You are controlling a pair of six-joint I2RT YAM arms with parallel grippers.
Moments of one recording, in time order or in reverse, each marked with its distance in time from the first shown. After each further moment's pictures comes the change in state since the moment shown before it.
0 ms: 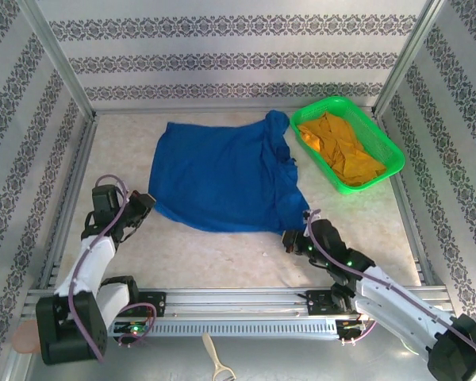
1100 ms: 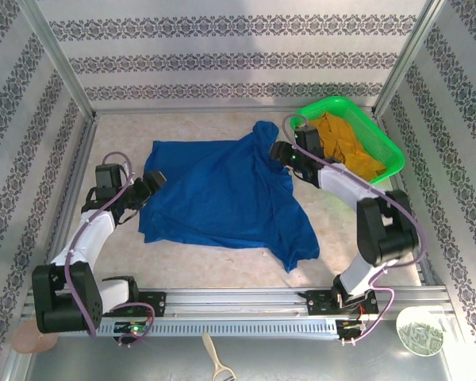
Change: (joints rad) left arm -0.052 0.253 0.249 -0.082 0.012 0.149; right arm -0.384 1.131 0.950 0.141 -0.040 -0.186
